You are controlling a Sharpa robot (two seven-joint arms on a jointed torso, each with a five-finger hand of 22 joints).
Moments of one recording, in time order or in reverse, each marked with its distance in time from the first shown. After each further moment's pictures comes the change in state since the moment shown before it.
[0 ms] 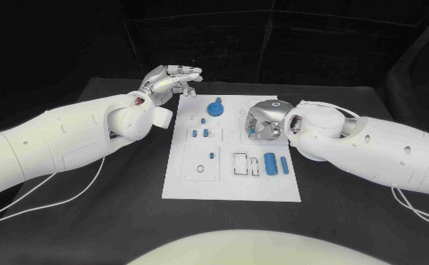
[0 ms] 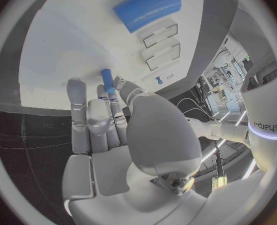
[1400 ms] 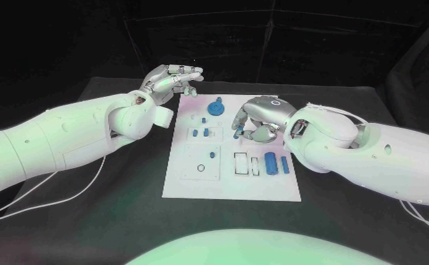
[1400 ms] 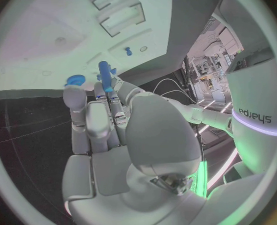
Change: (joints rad) left arm 0.000 0.000 0.000 0.000 0.000 0.005 -0.004; left_hand 0.000 0.000 -0.002 0.003 0.000 -0.004 0.004 0.000 0.000 0.000 0.000 0.000 0.000 -0.002 0.002 0.000 -0.001 0.000 0.000 0.000 0.000 -0.001; right arm 0.000 -0.069 0.012 0.213 0.045 -0.171 0.024; right_hand 0.051 0.019 0.097 -0.051 -0.057 0.061 -0.010 0.031 0.012 0.097 0.003 0.027 0.018 0.001 -0.020 0.049 0.053 -0.016 0.038 -0.019 0.074 0.104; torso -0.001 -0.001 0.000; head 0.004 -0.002
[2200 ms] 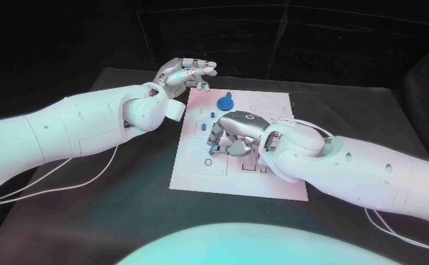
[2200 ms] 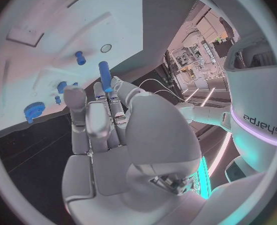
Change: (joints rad) left arm 0.000 0.007 0.000 0.006 0.000 0.001 0.000; left_hand 0.000 0.000 0.000 0.000 0.000 0.000 0.000 0.000 0.000 -0.004 0.004 0.000 0.000 0.000 0.000 0.000 0.000 0.000 0.000 0.000 0.000 -0.001; right arm -0.085 0.206 -0.007 -0.114 0.084 0.011 0.098; right_hand 0.000 0.000 0.010 -0.005 0.009 0.000 0.000 0.000 -0.003 0.000 0.000 -0.011 -0.001 0.000 0.000 0.000 -0.004 0.000 0.000 0.000 0.003 -0.003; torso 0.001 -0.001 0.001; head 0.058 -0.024
